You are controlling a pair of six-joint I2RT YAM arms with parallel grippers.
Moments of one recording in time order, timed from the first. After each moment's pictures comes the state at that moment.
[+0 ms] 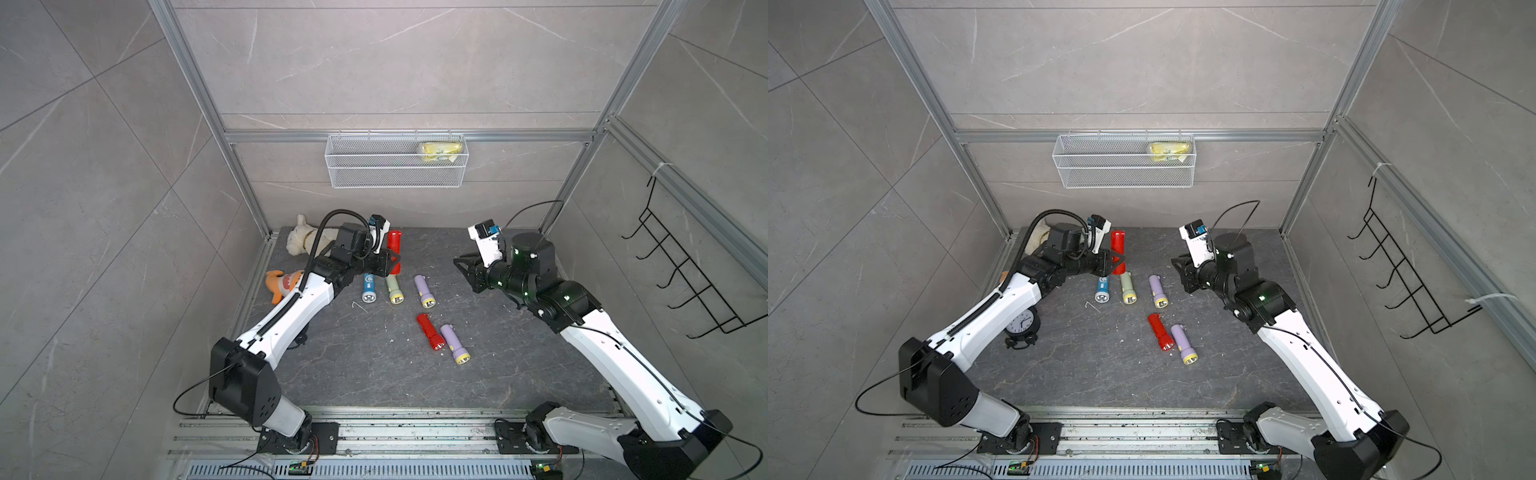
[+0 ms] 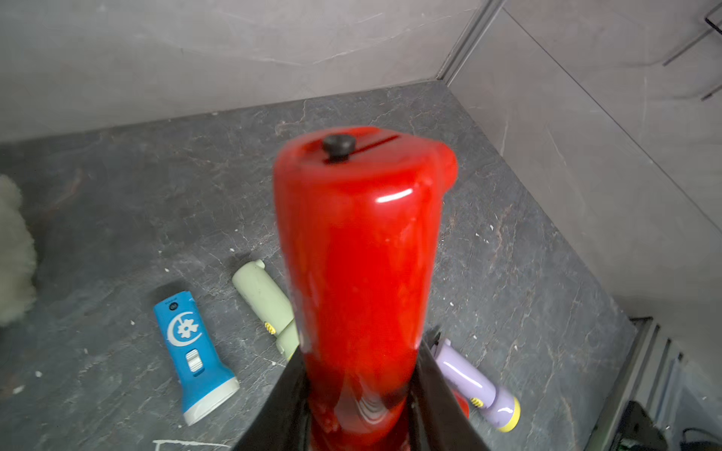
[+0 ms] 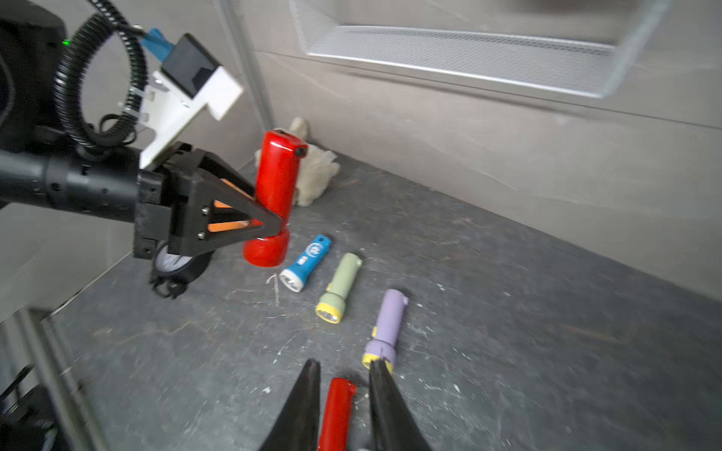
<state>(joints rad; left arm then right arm) -0.50 1.59 1.46 -0.47 0.29 -0.25 0.48 1.13 1.24 -0.51 -0.08 0.05</state>
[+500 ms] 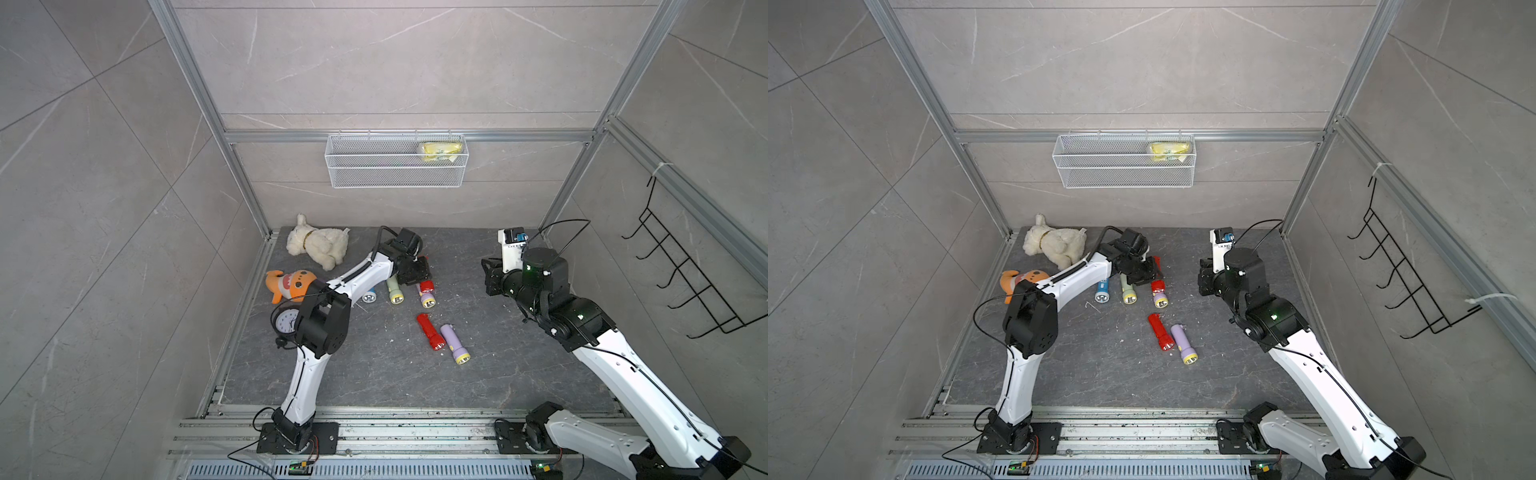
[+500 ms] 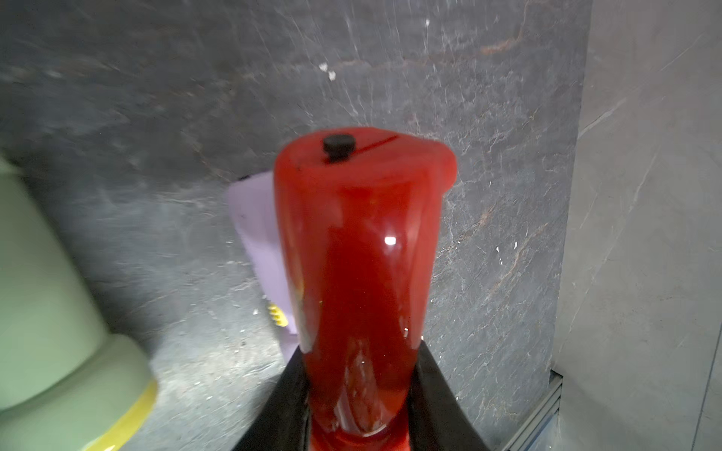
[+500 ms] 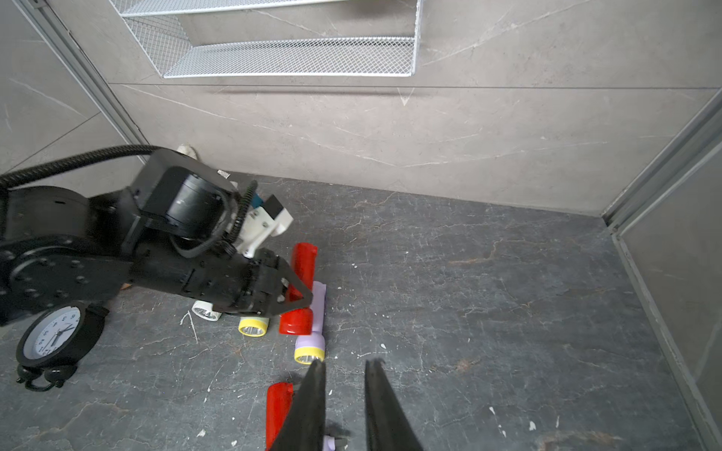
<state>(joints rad) -0.66 2.23 1.95 -0.69 0.33 -0.73 0.48 1.05 1.18 -0.53 0.18 0.16</state>
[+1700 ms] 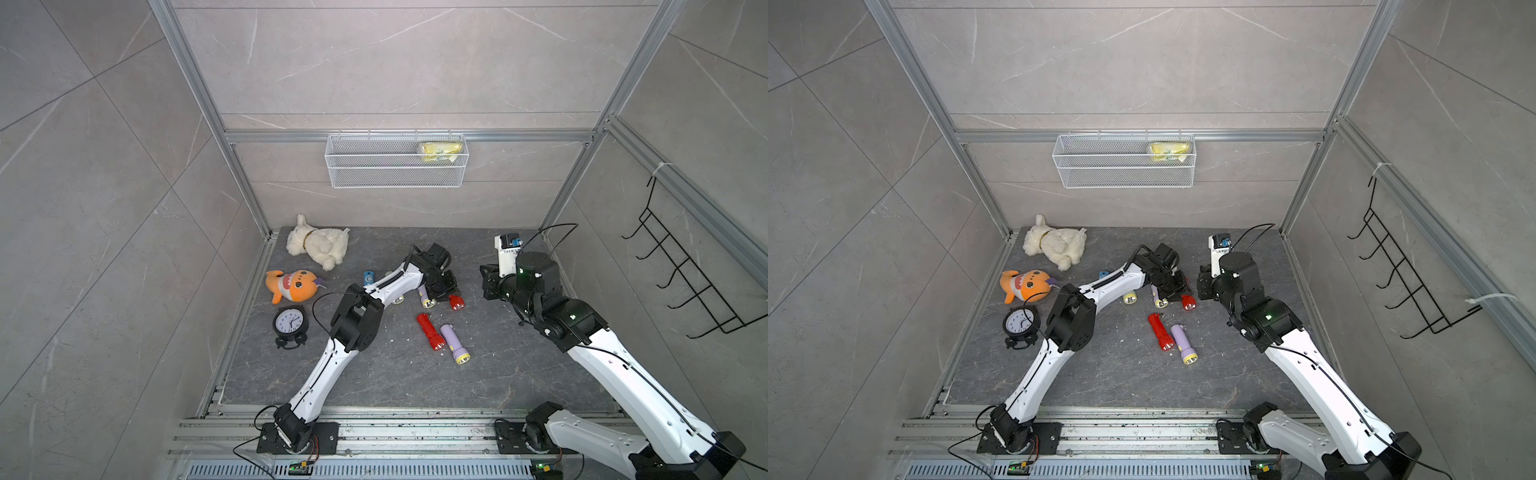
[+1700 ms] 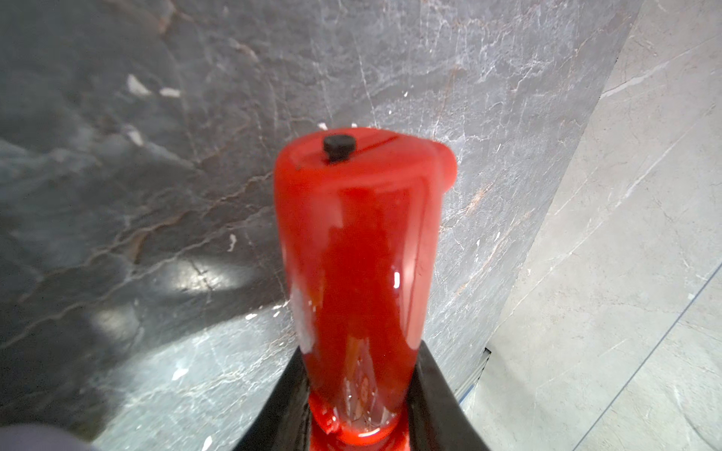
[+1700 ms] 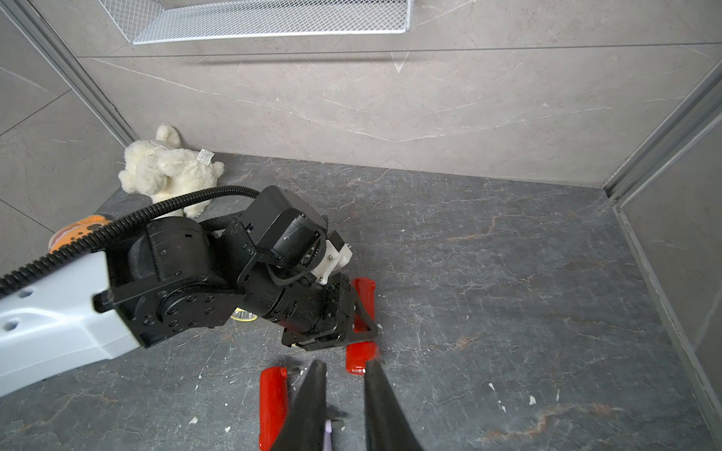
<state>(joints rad) -0.76 2.52 2.21 -0.70 0.49 -1.00 0.48 1.05 1.13 -0.53 0.19 0.18</state>
